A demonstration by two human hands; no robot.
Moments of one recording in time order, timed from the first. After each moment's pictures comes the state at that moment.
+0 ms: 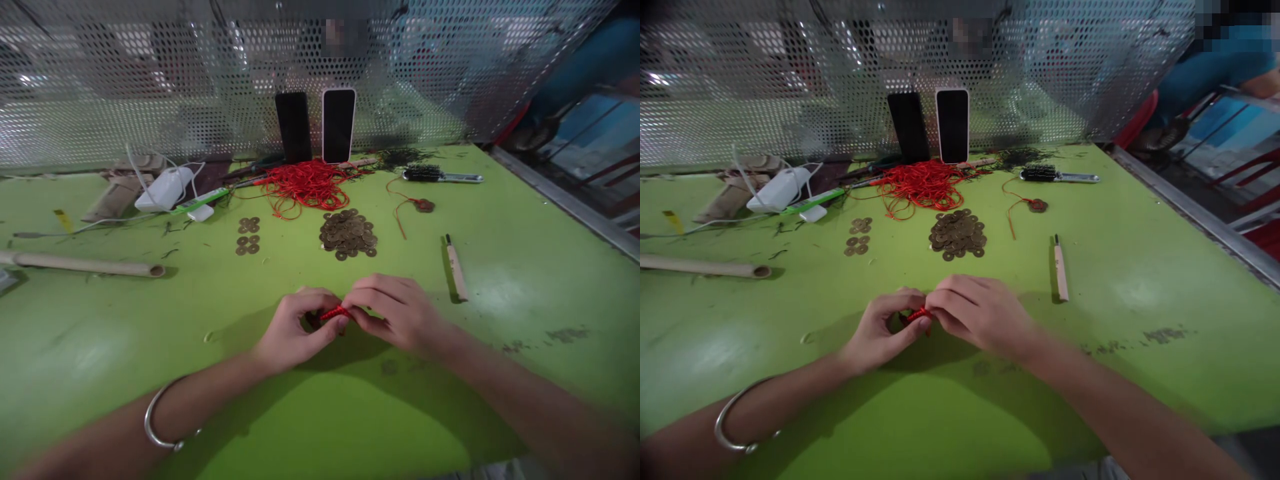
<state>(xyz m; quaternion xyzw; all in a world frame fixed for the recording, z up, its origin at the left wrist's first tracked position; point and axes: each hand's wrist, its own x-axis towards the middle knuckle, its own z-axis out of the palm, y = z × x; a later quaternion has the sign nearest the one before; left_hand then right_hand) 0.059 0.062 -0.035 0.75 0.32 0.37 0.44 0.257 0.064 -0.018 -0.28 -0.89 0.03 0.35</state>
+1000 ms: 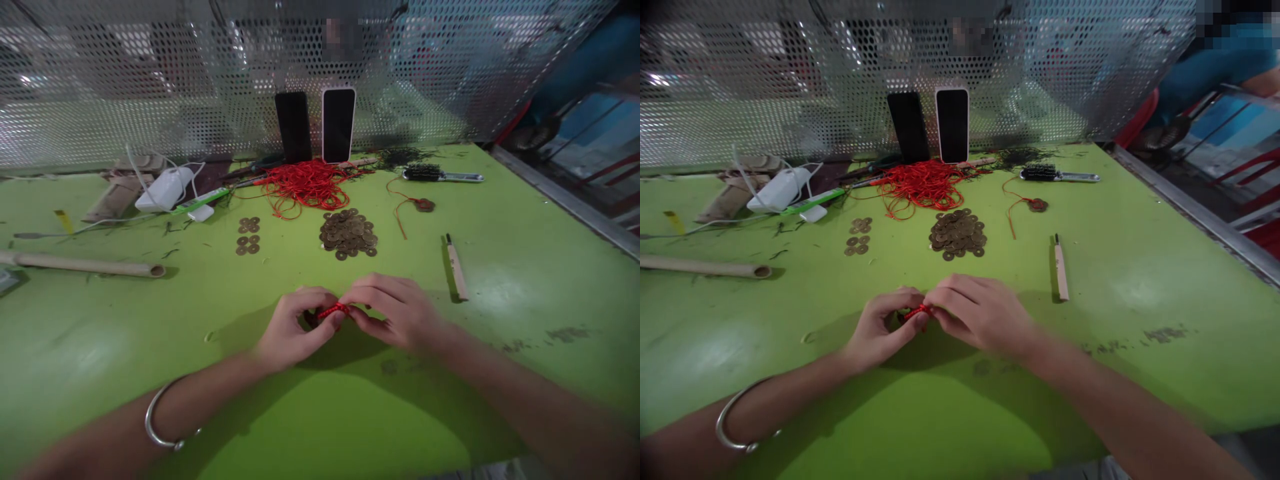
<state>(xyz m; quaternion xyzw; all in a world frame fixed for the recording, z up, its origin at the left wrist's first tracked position) 0.058 0.063 -0.038 0.75 0.33 0.37 0.44 0.259 0.064 -0.022 -0.28 -0.89 0.04 0.35</state>
